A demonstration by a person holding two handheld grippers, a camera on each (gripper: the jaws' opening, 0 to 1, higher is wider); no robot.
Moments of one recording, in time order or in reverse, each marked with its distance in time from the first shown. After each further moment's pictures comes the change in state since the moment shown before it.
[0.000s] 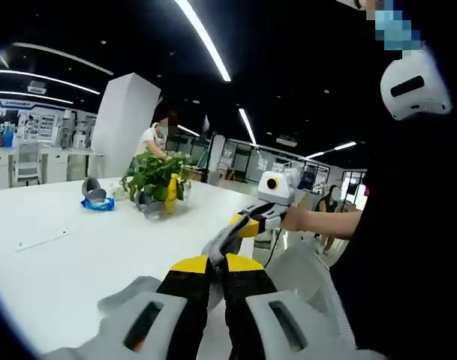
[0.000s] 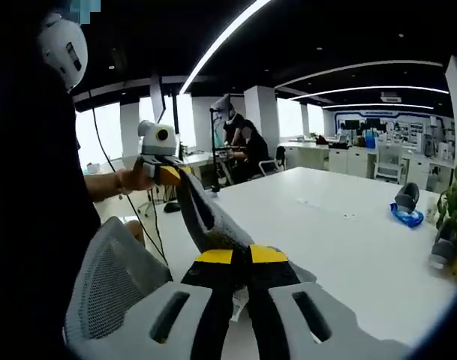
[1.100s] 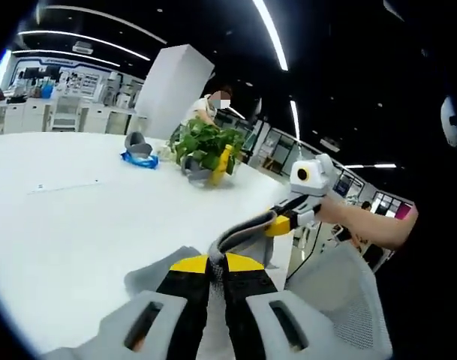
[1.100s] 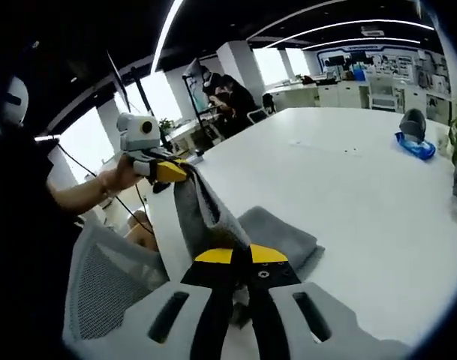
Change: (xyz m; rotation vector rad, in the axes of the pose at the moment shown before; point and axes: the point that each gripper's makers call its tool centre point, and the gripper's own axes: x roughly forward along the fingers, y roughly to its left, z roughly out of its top) left arm 0.022 0.111 -0.067 -0.233 0.131 0.245; right arm 0.059 -0.064 -0.066 0.281 0.289 -0.006
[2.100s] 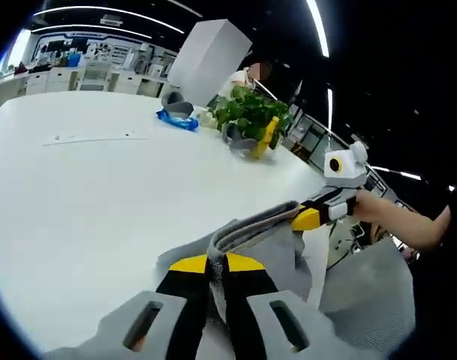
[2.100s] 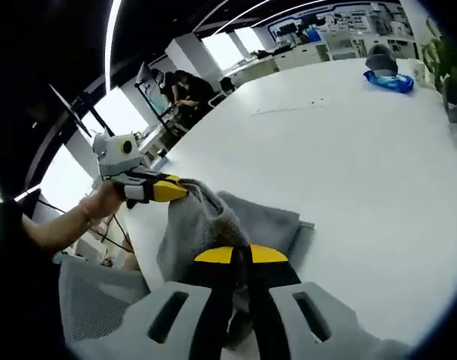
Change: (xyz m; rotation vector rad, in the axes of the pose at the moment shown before) left arm 0.044 0.074 -0.056 -0.104 0.148 0.127; right arm 0.048 -0.049 -0.036 0.278 0.058 -0.097
